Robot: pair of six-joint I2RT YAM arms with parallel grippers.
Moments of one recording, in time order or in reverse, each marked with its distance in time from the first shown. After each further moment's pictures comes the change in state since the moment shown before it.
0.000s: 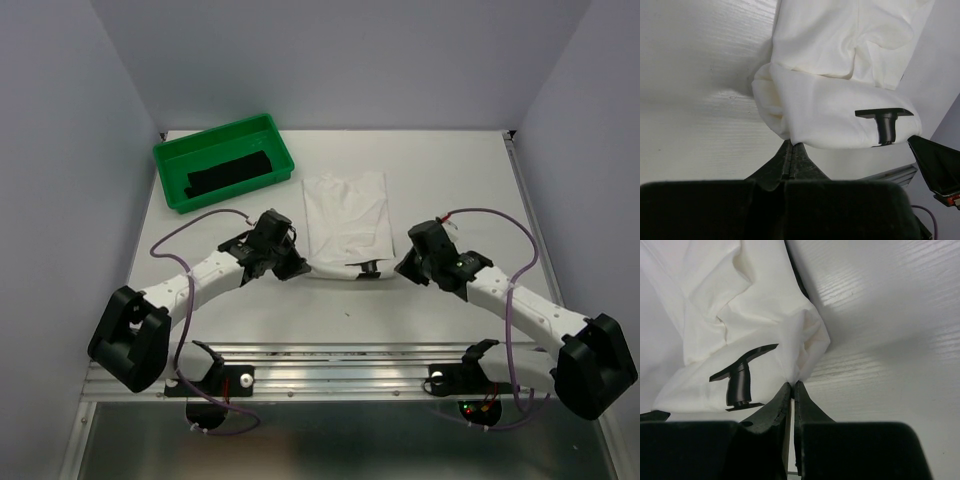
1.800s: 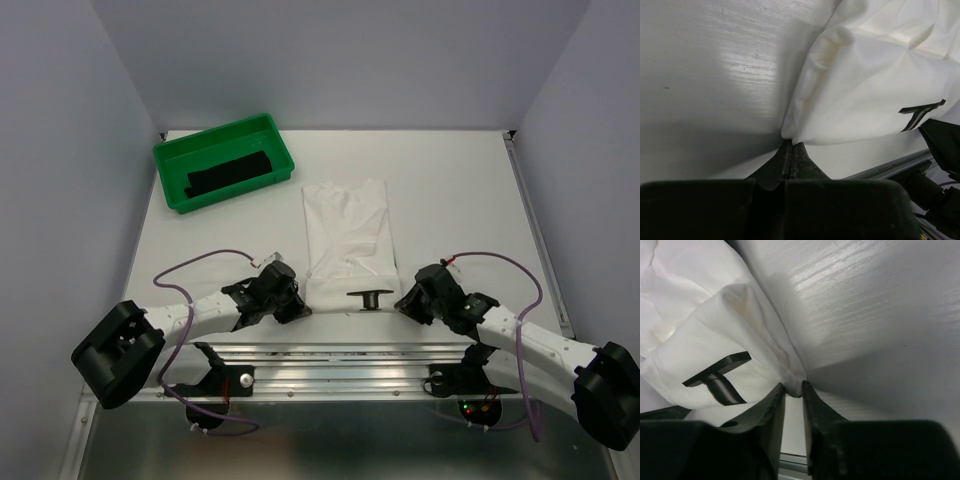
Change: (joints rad) left arm -0.200 -0.120 -0.371 0.236 -0.053 -0.121; right arm 0.089 -0.215 -0.365 0.122 -0.076 0.166
